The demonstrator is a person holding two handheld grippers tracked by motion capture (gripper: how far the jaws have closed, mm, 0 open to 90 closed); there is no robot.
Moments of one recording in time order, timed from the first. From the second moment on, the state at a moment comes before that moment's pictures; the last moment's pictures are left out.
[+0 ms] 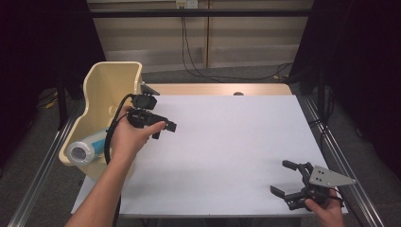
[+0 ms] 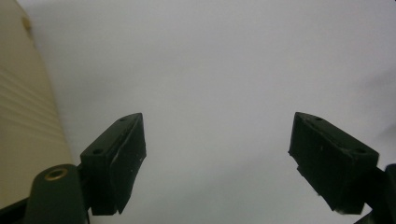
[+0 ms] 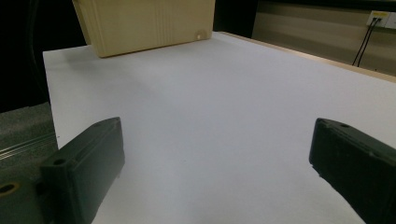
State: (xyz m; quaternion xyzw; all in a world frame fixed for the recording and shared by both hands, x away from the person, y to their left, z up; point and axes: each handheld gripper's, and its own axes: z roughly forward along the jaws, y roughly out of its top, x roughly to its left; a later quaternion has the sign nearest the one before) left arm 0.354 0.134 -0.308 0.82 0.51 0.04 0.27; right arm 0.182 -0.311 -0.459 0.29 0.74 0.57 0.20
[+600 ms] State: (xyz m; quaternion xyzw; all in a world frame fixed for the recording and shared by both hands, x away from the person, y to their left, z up) left arm 0.347 0.110 -0.354 0.83 0.49 0.01 0.24; right arm 0.183 -0.311 -0.459 0.29 0.74 0.57 0.20
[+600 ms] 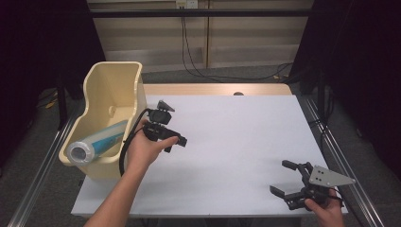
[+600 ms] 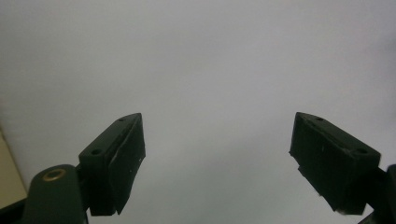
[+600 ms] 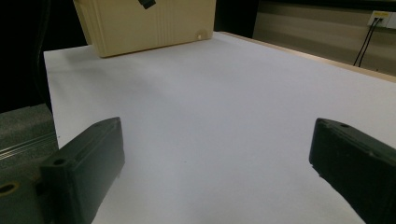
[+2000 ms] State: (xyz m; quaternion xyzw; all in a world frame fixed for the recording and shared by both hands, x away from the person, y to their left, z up) left arm 0.281 0.119 -0.442 0.76 0.36 0.22 0.50; right arm 0.184 -0.311 -0.460 0.29 0.74 0.57 0.20
